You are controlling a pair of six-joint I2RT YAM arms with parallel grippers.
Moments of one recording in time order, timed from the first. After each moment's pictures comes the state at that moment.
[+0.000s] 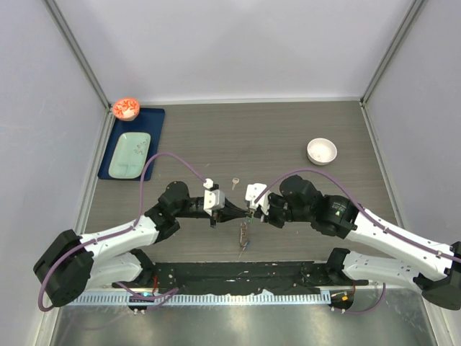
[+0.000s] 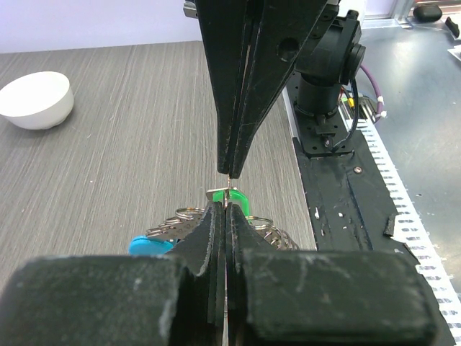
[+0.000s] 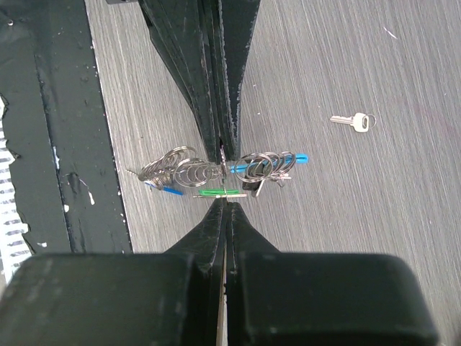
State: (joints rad) left arm -0.81 1.11 0.44 0.64 0.79 0.10; right arm 1.01 0.92 0.87 -0.56 -0.19 -0.34
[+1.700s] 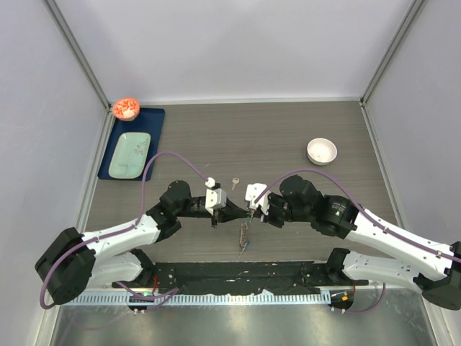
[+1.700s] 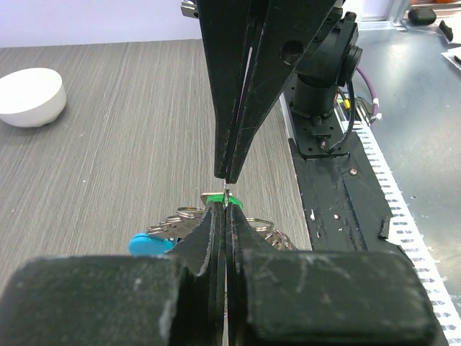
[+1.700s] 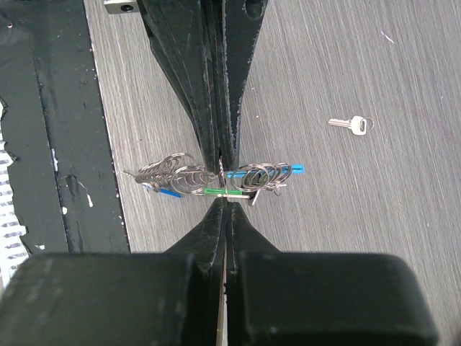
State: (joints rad) left arm -0.81 1.13 0.45 0.64 0.79 0.08; right arm 1.01 0.92 0.87 -0.55 -0.19 -0.34
